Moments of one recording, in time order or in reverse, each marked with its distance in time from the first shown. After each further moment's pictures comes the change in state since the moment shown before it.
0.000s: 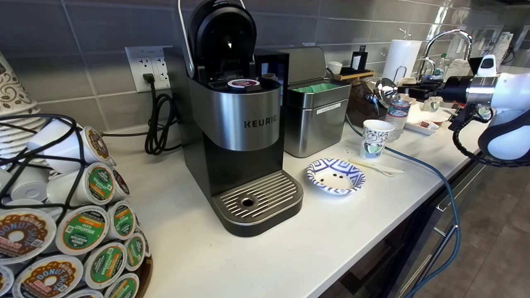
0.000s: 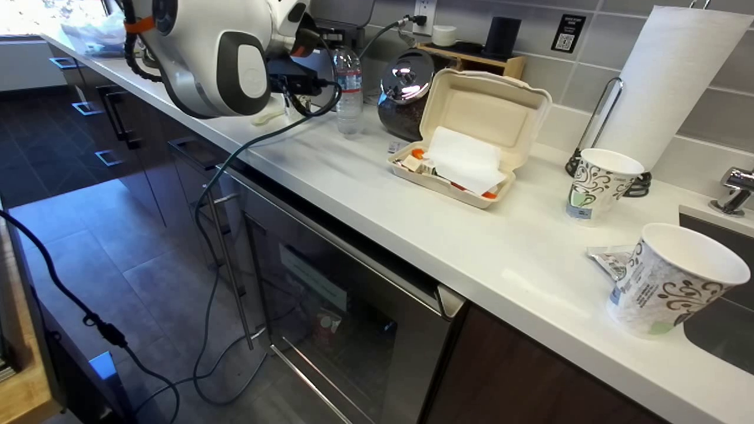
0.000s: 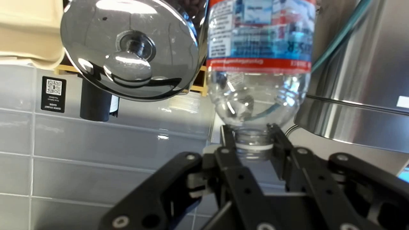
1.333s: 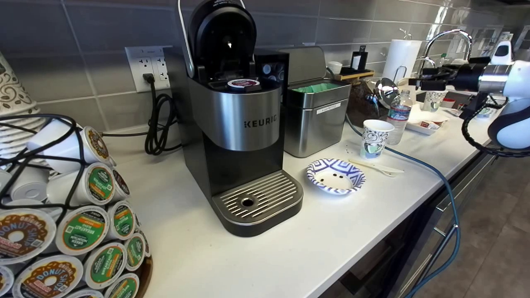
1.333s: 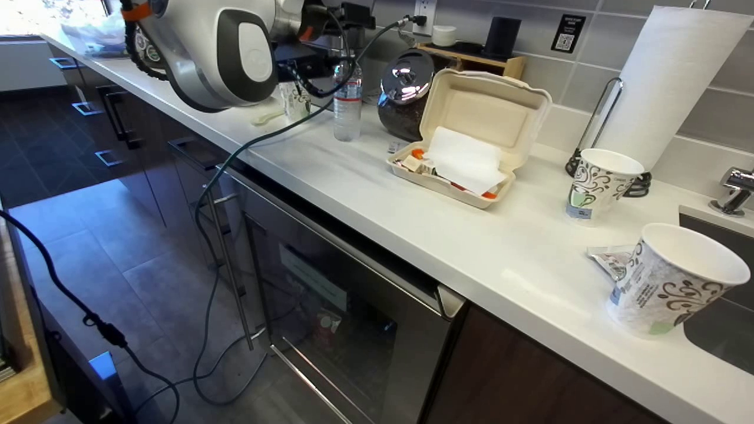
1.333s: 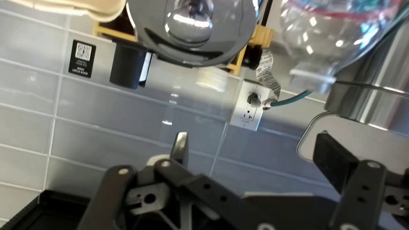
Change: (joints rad) arm -0.014 -0.051 -0.063 0.018 -0.040 0.007 -0.043
